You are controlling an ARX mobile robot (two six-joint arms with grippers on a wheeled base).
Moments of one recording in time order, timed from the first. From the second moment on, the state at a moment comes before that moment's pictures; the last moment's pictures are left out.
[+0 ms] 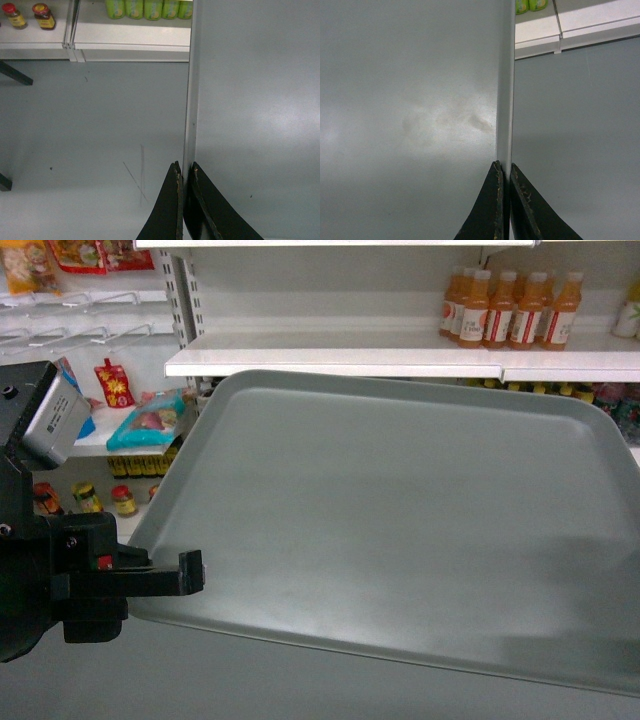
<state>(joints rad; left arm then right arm) -0.39 1.40 0.48 0.31 -0.23 -0.28 0.09 1.41 0.46 0.34 -0.07 0.28</state>
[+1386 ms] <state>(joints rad) -0.39 1.39 0.48 0.31 -0.23 -0.28 0.09 1.40 0.46 0.34 -0.07 0.28</state>
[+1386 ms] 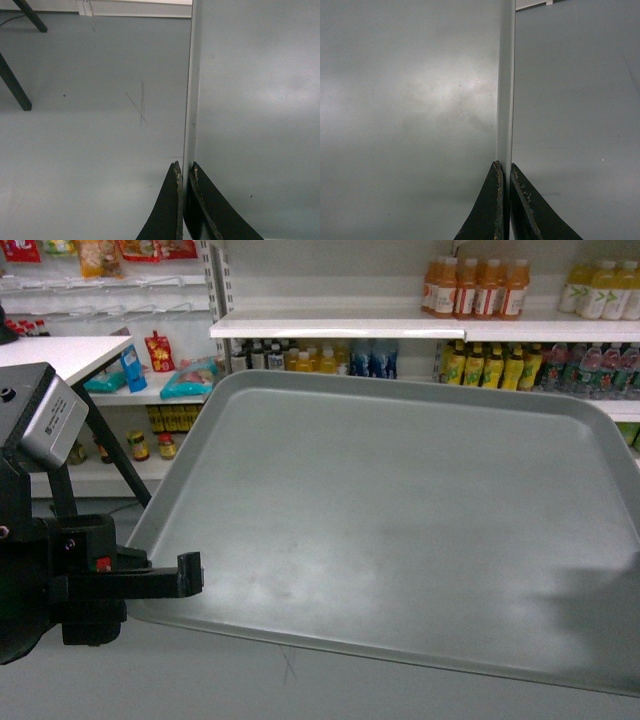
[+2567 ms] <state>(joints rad) -0.39 1.40 0.48 0.31 -0.24 -0.28 0.09 1.41 0.46 0.34 -0.07 0.28</state>
